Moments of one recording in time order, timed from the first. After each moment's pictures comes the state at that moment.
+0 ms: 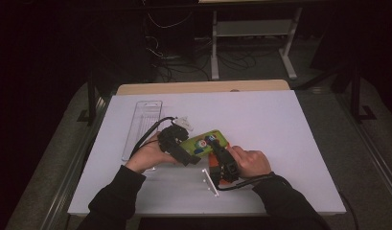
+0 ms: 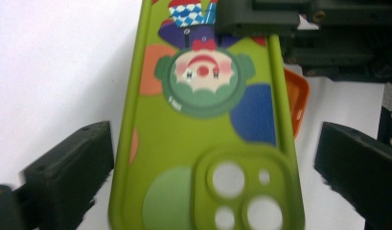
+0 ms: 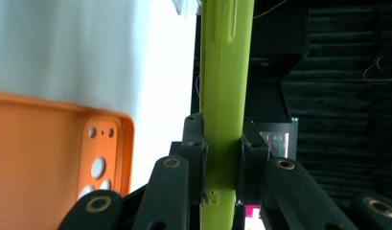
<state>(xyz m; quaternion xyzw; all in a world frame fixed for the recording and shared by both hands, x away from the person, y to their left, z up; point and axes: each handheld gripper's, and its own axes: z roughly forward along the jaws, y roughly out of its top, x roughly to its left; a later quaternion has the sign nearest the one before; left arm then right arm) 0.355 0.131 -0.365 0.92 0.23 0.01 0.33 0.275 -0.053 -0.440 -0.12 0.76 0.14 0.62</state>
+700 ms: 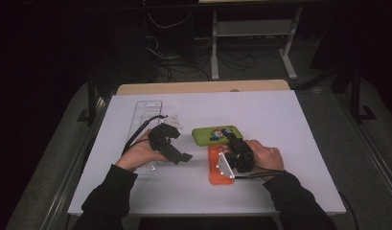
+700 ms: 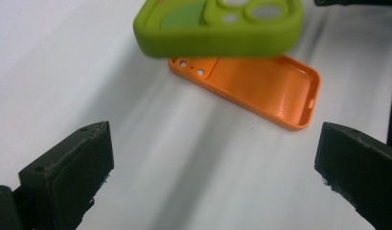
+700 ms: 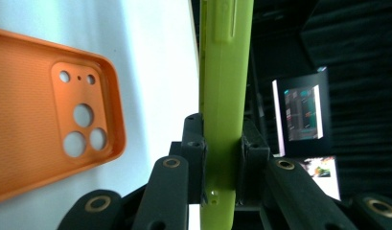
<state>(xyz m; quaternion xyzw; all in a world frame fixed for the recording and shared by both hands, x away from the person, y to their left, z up) 0.357 0.155 -0.362 0.91 0.23 0.03 0.34 0.295 -0.091 -0.425 -0.02 0.80 0.15 0.59</state>
